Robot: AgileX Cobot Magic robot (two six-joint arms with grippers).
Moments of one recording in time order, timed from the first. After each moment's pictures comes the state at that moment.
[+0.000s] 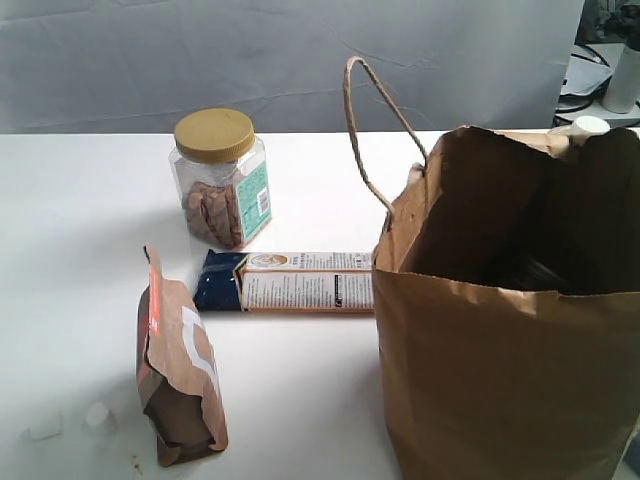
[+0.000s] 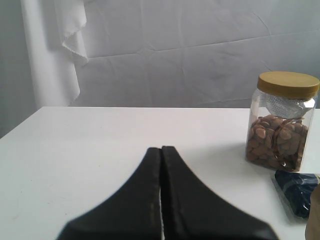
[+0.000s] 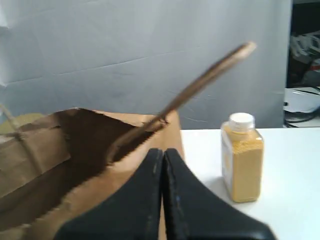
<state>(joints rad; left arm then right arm) 0.04 0.00 0.00 0.06 0.19 -0.04 0.48 0.32 -0.28 -0.10 0.16 0.23</state>
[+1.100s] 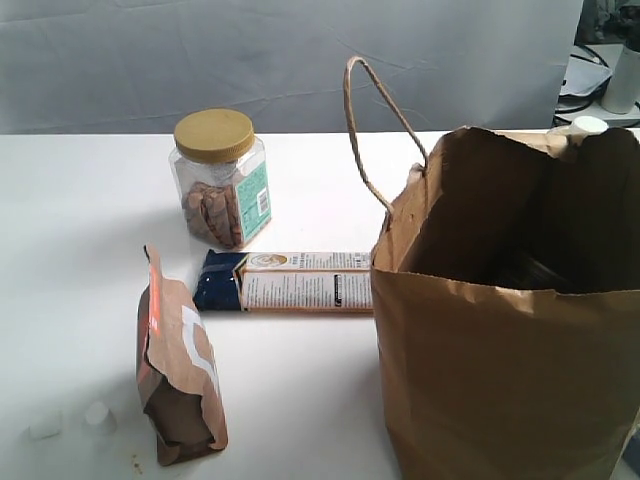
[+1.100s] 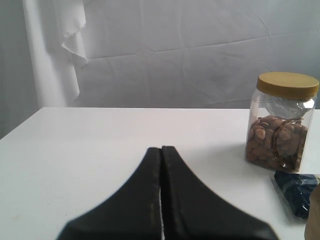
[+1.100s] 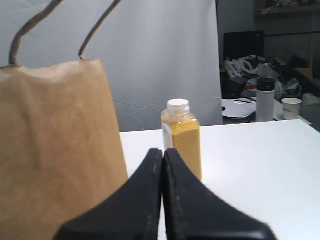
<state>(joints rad) 0.04 0.00 0.00 0.06 0.19 -0.04 0.26 0.01 0.00 0.01 0.10 0.07</state>
